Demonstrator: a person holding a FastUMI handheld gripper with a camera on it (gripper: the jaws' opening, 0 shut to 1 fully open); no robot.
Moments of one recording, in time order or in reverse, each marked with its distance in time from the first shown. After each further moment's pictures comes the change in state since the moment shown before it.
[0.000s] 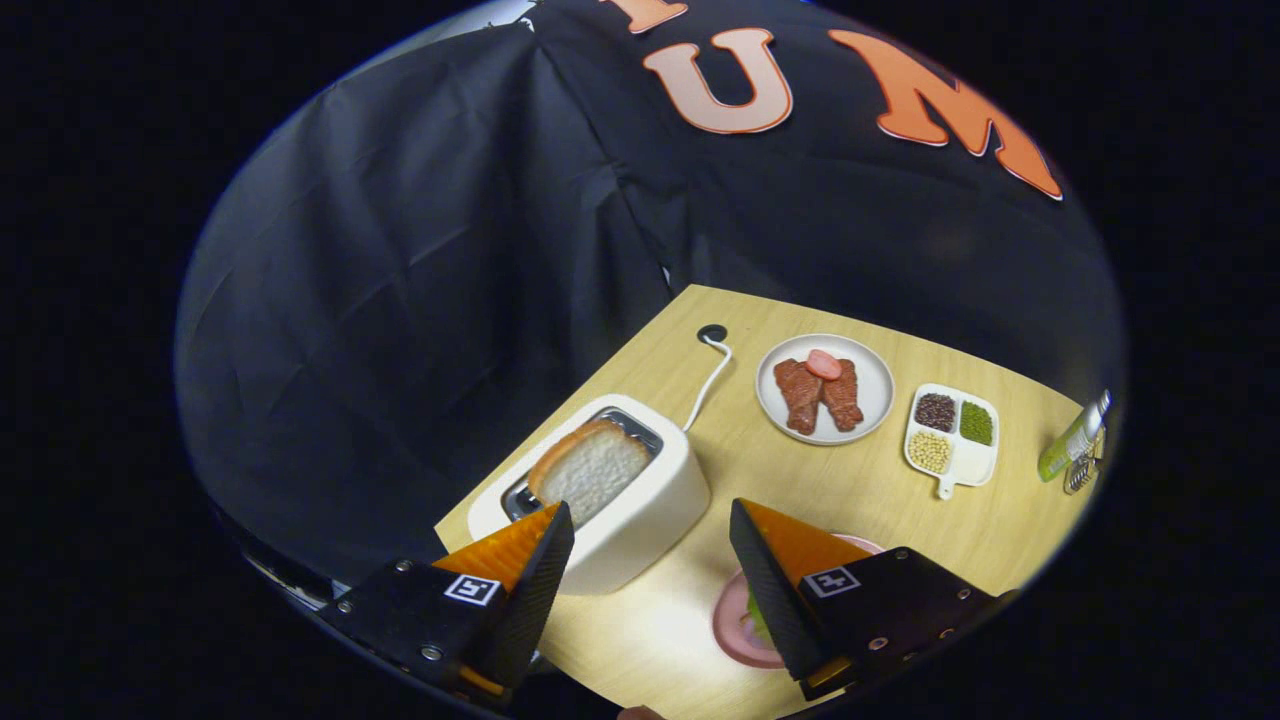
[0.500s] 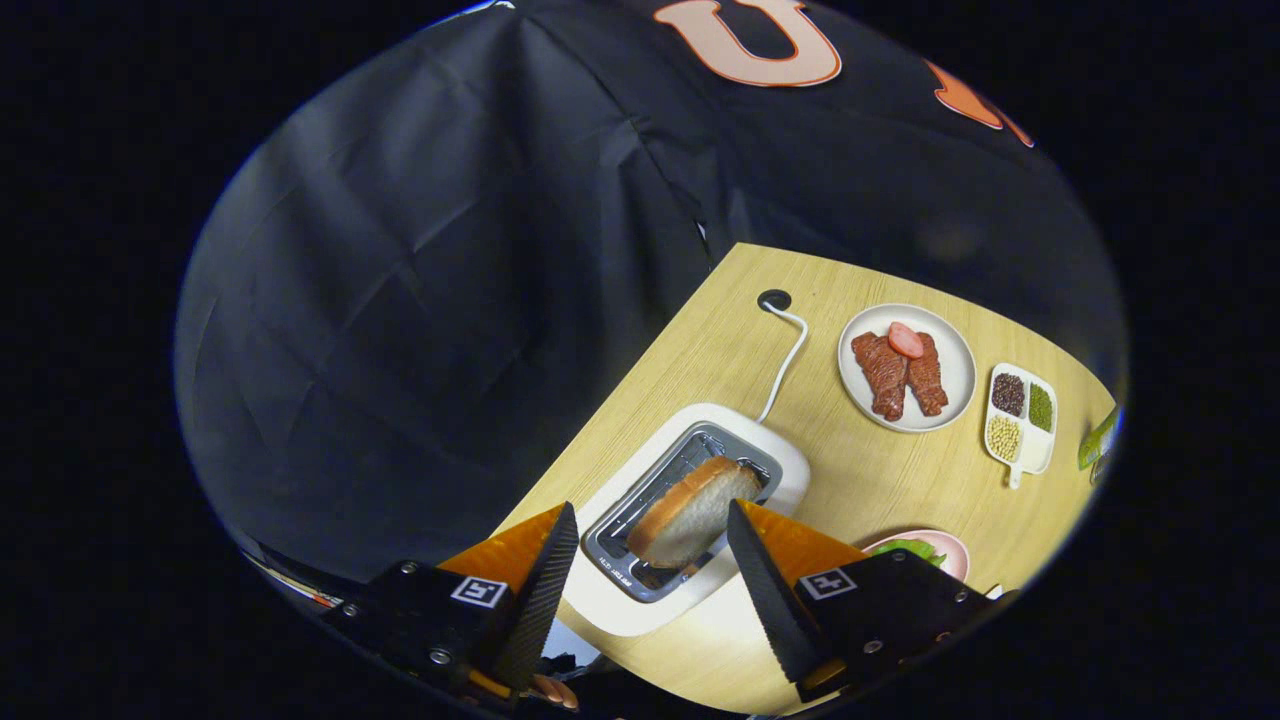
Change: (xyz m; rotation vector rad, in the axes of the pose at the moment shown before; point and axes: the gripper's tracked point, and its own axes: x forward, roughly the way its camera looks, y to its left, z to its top) arm 0.061 0.056 0.014 0.080 0.177 0.038
